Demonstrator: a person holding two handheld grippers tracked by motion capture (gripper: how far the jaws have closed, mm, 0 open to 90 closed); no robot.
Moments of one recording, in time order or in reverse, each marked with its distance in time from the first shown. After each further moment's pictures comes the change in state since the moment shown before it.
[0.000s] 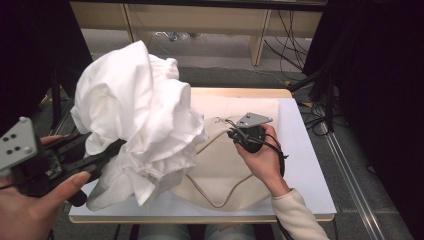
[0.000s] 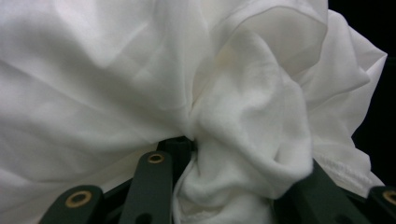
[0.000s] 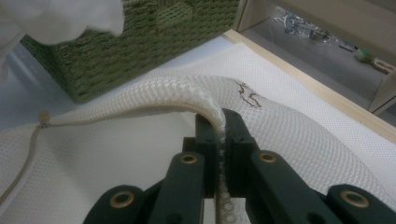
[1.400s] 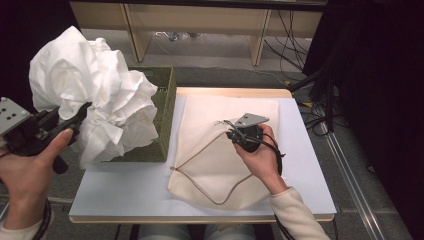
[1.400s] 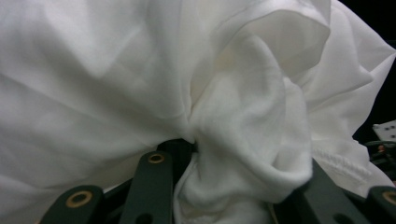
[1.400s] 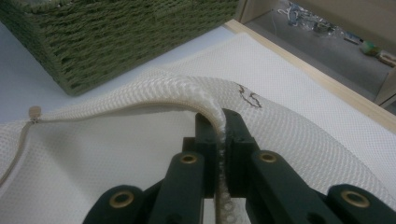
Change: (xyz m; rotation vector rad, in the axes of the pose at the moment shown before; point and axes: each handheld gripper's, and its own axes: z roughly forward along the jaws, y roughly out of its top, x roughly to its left) left arm 0.099 -0.035 -0.013 0.007 0.439 0.006; right arm -0.002 -0.005 0.014 0.029 0.005 0.017
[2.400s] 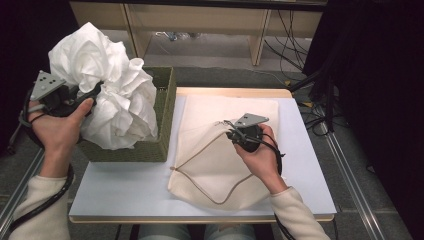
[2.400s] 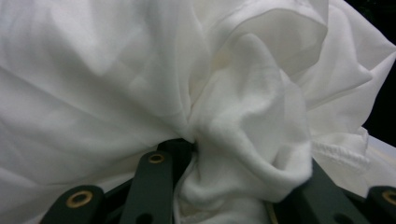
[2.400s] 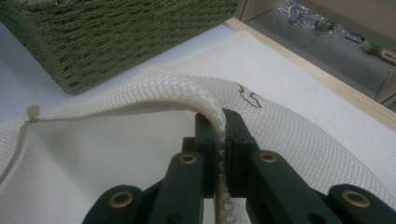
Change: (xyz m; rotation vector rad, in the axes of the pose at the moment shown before) left arm 0.045 -0.019 0.081 0.122 0.155 -0.049; right arm -0.002 -0.001 0.002 -0.003 0.003 -0.013
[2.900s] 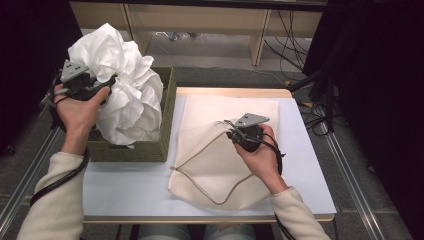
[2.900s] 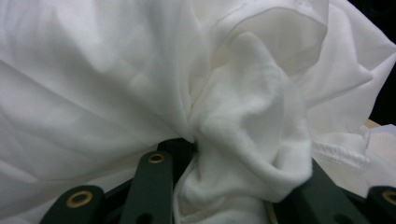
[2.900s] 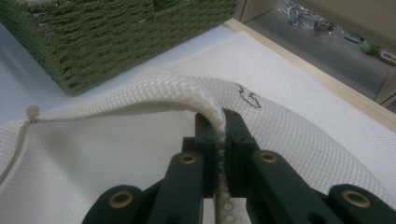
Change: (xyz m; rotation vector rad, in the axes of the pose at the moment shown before) left arm 0.005 -0.001 0.058 0.082 0.031 0.020; right arm 0.000 0.000 -0.002 0.005 0.000 0.007
